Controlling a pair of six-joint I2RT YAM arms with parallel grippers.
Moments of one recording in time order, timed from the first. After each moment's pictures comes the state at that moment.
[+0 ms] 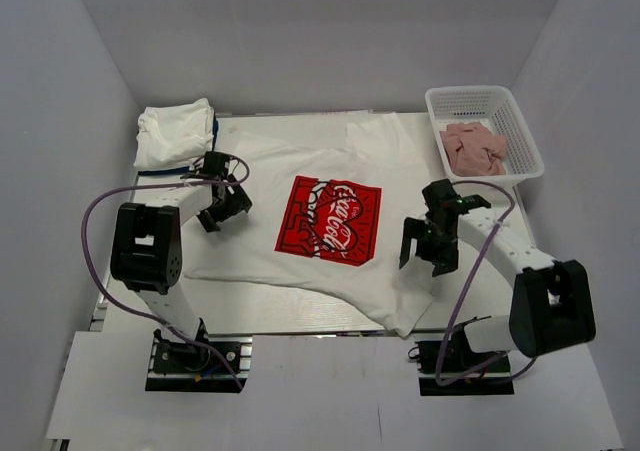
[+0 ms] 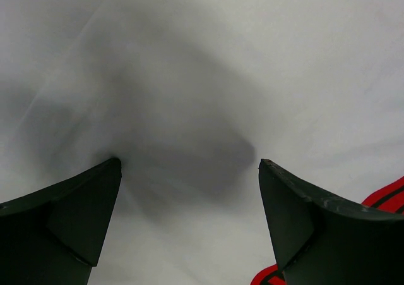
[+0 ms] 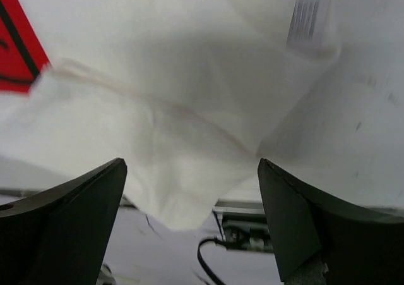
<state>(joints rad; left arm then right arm) -0.12 1.75 1.06 -0.47 -0.15 -0.67 0.30 1.30 0.83 -0.96 -0.15 0.45</state>
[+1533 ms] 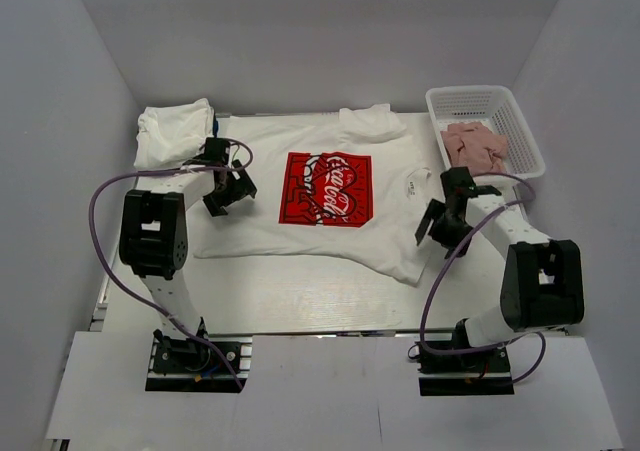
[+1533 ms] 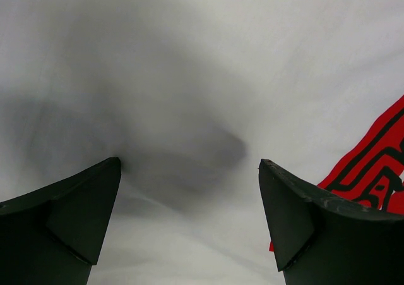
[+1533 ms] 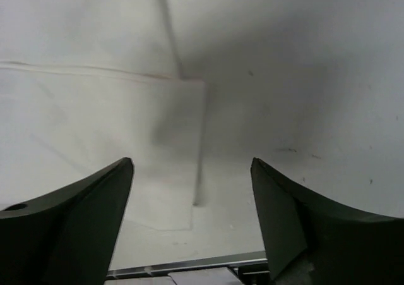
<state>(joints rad) -0.11 1.89 1.26 -0.47 -0.06 -0.62 0.14 1.49 0.96 -0.78 0.01 0.54</state>
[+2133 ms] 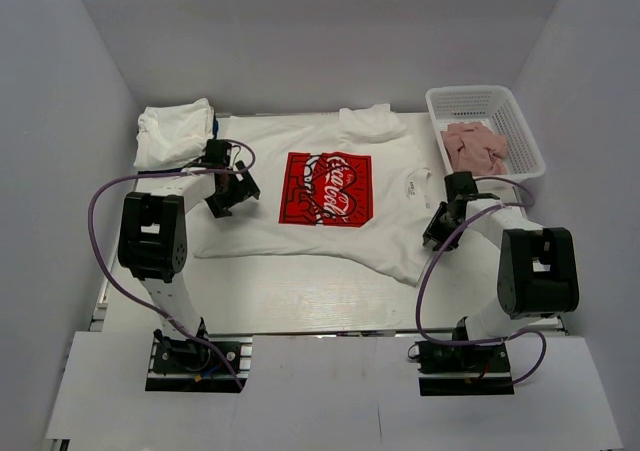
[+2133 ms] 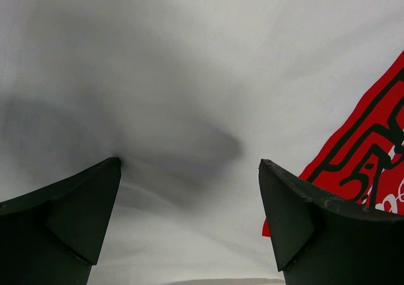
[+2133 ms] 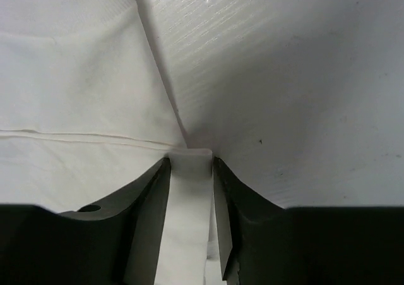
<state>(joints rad) -0.12 1.86 1.22 -0.45 0.00 -0.61 0.08 1.56 0.85 -0.56 -0.02 0.59</state>
